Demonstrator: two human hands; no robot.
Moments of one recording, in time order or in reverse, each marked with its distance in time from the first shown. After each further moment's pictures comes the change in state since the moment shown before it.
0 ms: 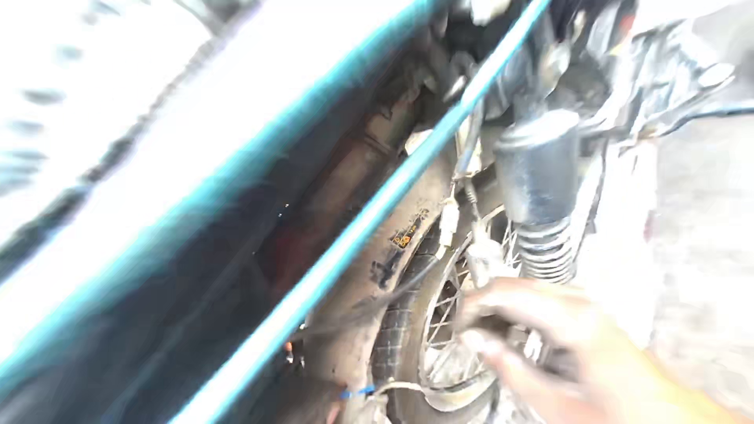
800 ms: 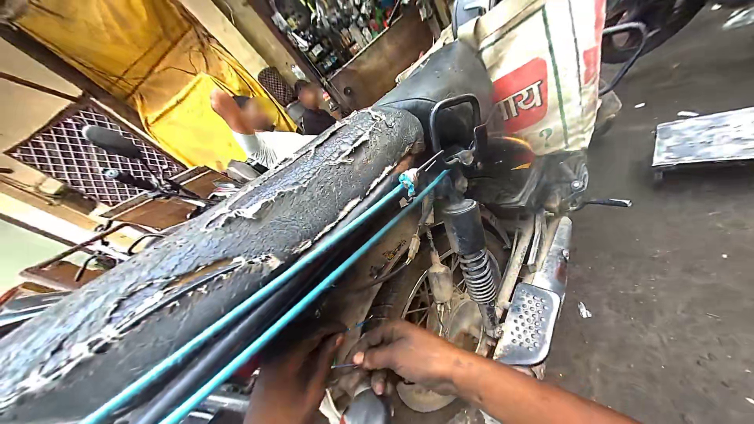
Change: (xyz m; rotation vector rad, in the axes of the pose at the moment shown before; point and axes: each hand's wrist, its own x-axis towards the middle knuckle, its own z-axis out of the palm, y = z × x) left_hand -0.003 0.002 0.010 0.102 0.115 -0.104; right_hand 0.021 -0.038 0.060 0.750 -0.618 0.591
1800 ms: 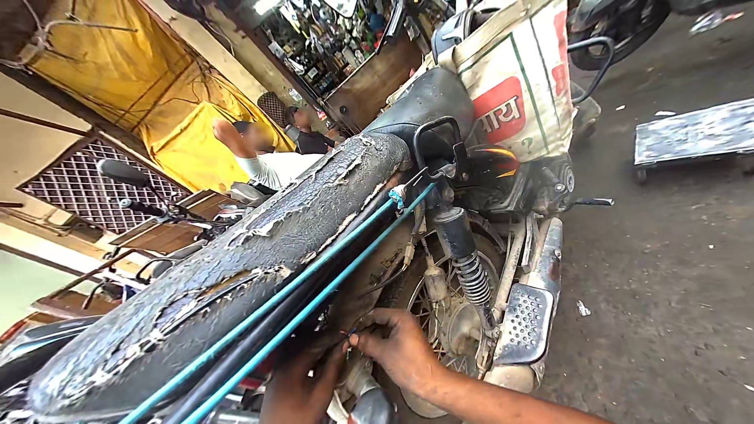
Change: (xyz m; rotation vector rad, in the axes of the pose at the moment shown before) left_hand -0.005 0.009 -0.002 -0.072 0.063 -0.037; right_hand 0.018 0.014 0.021 -0.067 0.509 -0.481
